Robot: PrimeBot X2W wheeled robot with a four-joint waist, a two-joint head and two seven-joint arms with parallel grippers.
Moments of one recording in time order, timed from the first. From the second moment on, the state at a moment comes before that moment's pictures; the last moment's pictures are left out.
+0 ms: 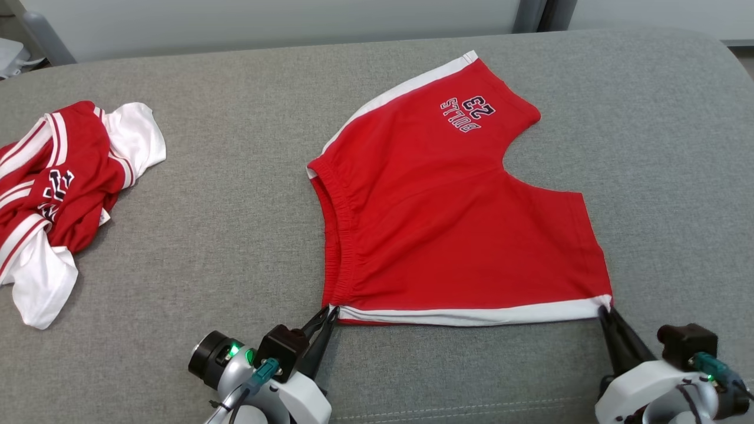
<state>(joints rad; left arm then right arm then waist) -0.24 0.07 -0.42 0.55 -0.06 -0.10 -0.26 -0.18 -0.16 0.15 0.60 0.30 0.13 -0.25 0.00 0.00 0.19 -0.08</state>
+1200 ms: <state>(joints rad) -0.03 0.15 -0.46 -0.01 -0.43 -0.12 0.08 -0.02 -0.26 0.03 0.14 0.34 0.13 -0.17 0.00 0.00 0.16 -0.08</state>
